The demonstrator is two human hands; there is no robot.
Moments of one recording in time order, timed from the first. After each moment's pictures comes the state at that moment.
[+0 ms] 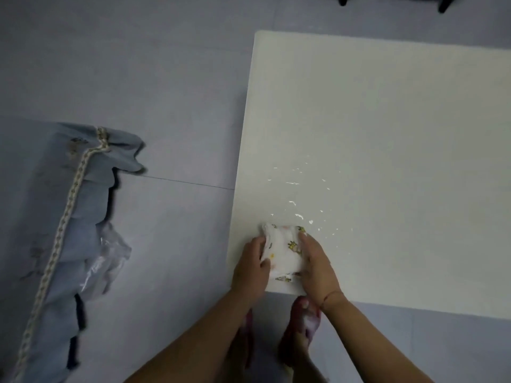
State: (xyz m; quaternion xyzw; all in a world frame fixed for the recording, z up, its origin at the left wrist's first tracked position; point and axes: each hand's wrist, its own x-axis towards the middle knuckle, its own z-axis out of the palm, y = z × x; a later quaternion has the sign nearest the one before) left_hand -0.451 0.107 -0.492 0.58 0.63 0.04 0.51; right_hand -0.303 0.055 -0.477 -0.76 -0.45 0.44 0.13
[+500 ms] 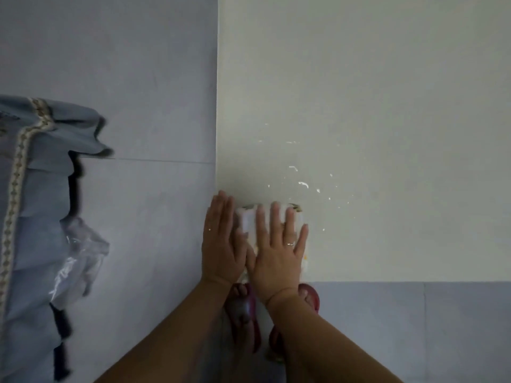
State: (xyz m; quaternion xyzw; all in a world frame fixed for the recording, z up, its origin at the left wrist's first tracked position) left_hand -0.499 0.124 -0.590 0.78 0.52 0.19 0.30; right_hand -0.405 0.063 -0.573 -0.82 -0.55 0.17 0.01
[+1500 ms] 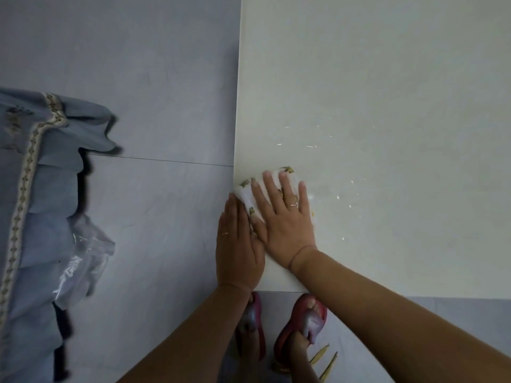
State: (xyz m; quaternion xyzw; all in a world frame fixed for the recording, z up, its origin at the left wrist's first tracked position) left_hand -0.488 0.127 -0.579 0.75 0.59 0.13 0.28; right_hand -0.371 0.130 -0.578 -0.72 -0.69 0.12 -0.04
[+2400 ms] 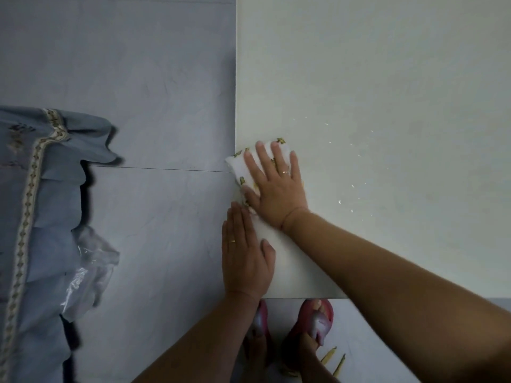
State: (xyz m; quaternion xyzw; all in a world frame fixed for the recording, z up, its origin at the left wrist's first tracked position) left_hand -0.485 0.125 -0.580 0.78 0.59 0.03 0.19; right_hand -0.359 0.205 -0.578 -0.71 -0.69 0.13 -0.03
